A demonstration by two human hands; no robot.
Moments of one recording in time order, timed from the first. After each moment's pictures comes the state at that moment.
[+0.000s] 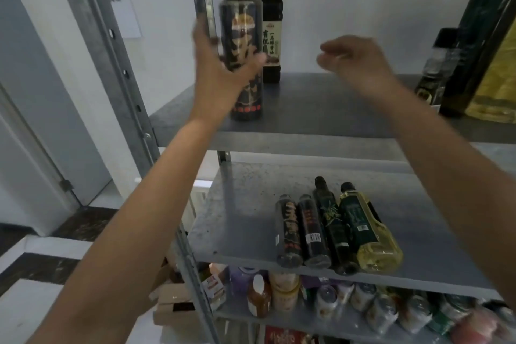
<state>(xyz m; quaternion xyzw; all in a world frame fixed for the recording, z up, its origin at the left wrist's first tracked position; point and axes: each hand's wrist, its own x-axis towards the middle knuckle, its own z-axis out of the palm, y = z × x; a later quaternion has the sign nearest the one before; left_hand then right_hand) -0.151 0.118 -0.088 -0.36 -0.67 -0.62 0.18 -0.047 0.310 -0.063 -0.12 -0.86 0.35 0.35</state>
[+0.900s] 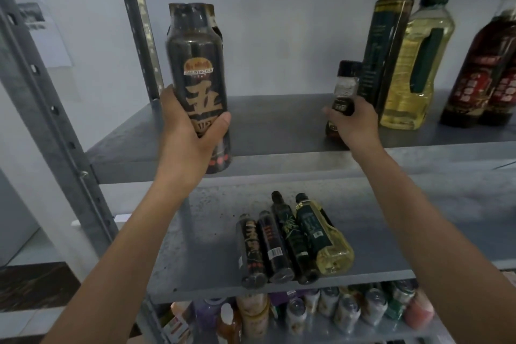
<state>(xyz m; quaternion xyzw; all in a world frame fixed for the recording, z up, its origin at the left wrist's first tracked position) -0.090 0.117 -0.107 -0.36 -0.69 -0.61 0.13 0.022 0.355 -0.114 -0.34 -0.73 0.37 0.47</state>
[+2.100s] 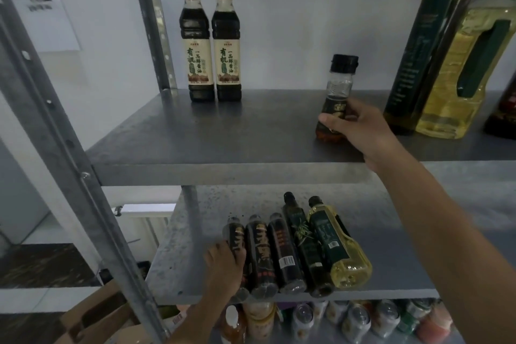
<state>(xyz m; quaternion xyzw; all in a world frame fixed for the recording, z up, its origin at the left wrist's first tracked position) -0.132 0.149 -0.400 -0.25 -0.93 -0.28 -0.06 -0.002 0.339 -0.105 -0.26 -0.76 0.48 0.35</state>
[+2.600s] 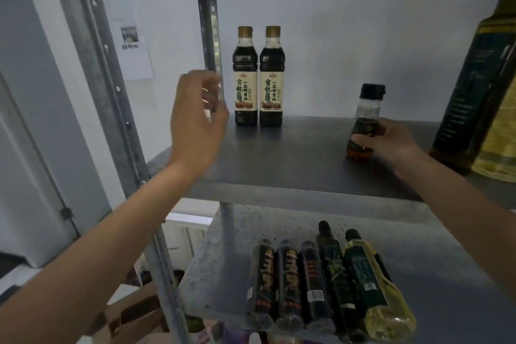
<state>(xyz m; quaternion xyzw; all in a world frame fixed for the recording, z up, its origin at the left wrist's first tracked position) -0.163 0.105 -0.073 -0.38 -0.66 -0.51 0.39 -0.037 0.372 -0.092 -0.26 -0.77 0.48 0.32</state>
